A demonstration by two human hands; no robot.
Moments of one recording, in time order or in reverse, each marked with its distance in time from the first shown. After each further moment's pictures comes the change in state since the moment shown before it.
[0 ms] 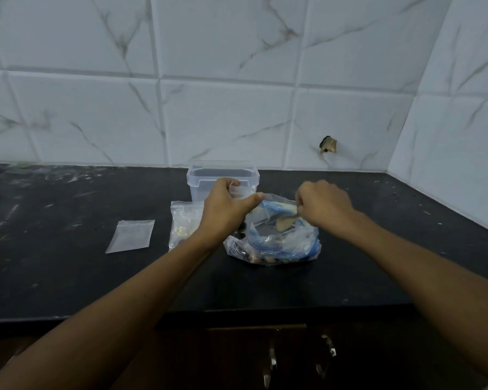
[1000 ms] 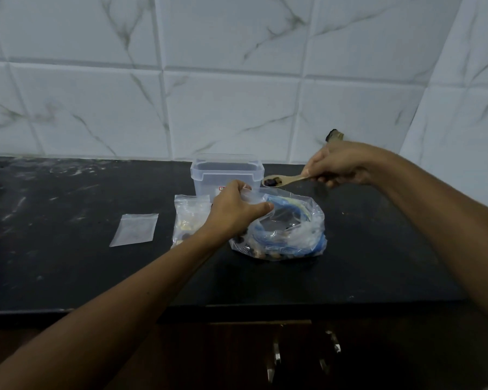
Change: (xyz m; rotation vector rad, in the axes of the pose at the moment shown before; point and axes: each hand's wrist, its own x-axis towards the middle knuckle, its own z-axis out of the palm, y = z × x) left_hand 0.004 -0.010 0.004 0.164 -0.115 -0.020; right_hand 0.050 0.033 -0.042 0.885 -0.395 0.154
